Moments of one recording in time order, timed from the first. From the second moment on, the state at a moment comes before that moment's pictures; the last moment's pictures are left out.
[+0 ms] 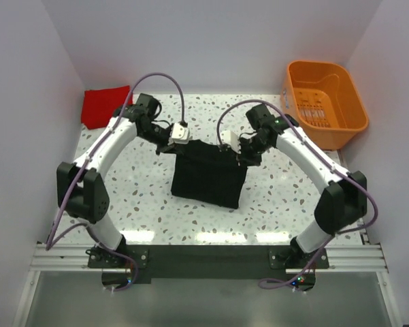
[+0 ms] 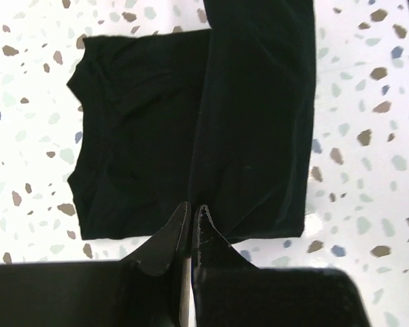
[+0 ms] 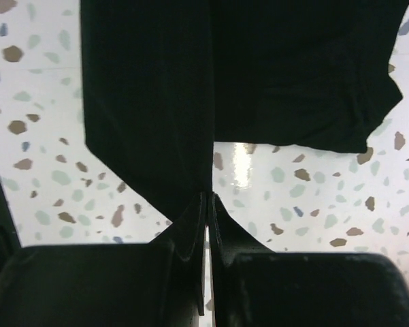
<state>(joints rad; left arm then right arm) -0.31 1.62 1.44 -1.05 0.88 1.29 0.47 1.55 1.40 -1.08 -0.43 -0.98</state>
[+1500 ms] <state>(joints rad) -0.22 1.94 1.68 -1.12 0.95 1.31 0.37 2.04 1.90 -1.25 -0.54 -1.00</state>
